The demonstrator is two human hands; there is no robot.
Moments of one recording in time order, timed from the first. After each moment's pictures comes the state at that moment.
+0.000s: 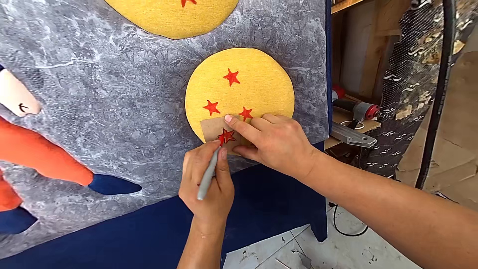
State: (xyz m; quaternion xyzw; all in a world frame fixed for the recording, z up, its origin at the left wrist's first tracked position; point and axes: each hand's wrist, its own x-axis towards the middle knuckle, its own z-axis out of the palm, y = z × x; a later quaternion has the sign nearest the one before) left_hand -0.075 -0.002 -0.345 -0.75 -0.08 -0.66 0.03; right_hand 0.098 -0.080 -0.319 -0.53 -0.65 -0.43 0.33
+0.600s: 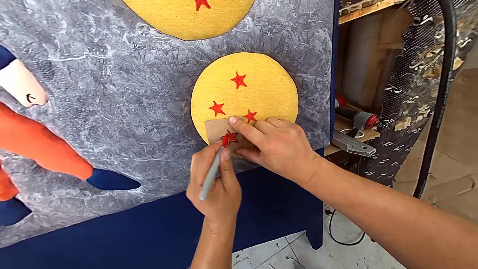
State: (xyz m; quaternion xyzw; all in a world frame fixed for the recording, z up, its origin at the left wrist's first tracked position) left_hand -0.057 -0.010 -0.354 -0.70 -0.11 -0.70 -0.04; right_hand 0.099 -0.081 -0.318 -0.54 -0.65 -0.42 0.33
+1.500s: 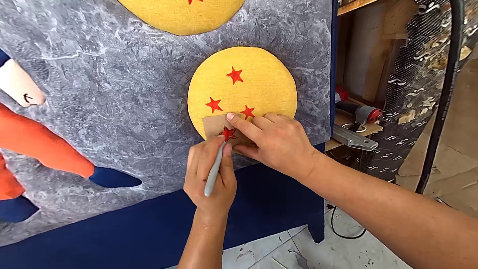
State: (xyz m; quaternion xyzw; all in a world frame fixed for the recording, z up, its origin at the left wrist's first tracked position) left_hand -0.070 -0.001 -0.348 -0.74 -0.07 -0.67 0.03; right_hand 0.097 -0.079 -0.320 -0.54 -0.65 -0.42 0.33
